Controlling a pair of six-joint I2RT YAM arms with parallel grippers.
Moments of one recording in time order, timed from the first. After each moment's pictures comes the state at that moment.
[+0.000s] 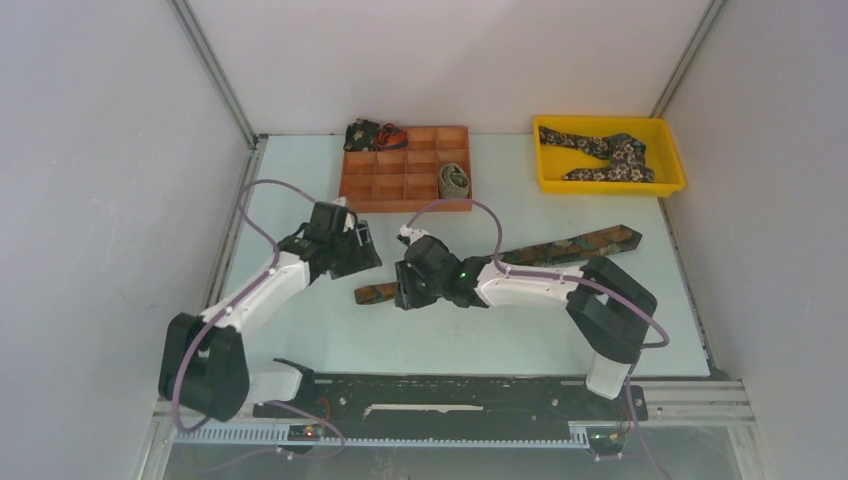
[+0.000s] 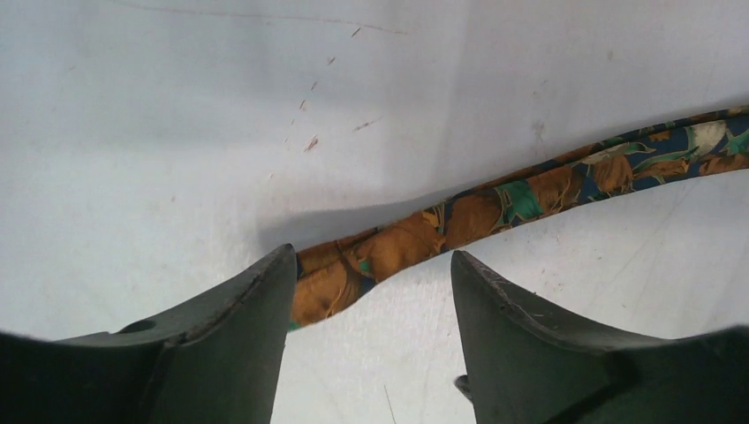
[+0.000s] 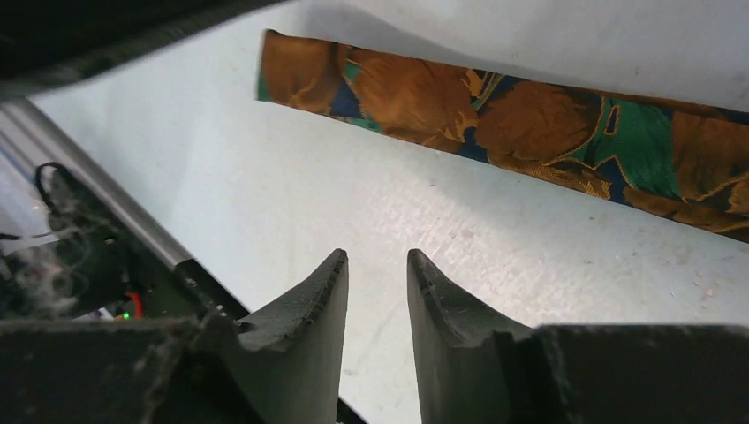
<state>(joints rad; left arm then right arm) -0.32 1.32 0.84 -0.48 0.07 -0.55 1.02 1.80 1.11 -0.11 -0.05 0.68</state>
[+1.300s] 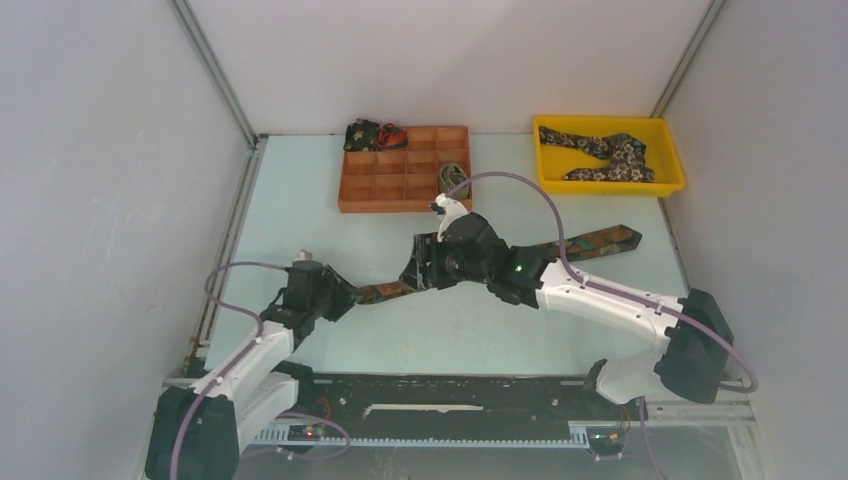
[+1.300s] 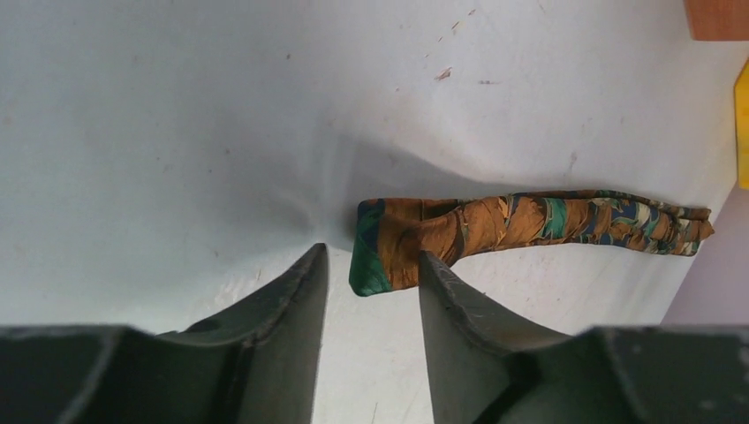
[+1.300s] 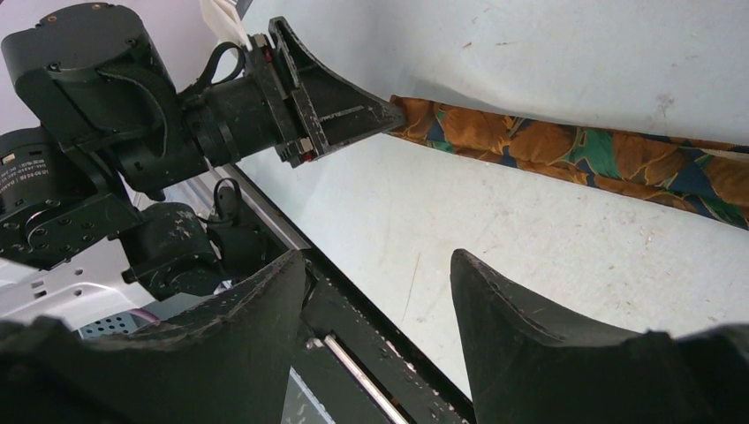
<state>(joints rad) -0.21 0.90 0.28 -0.19 0.08 -0.95 0.99 1.40 1.09 -0.22 -0.04 0.71</state>
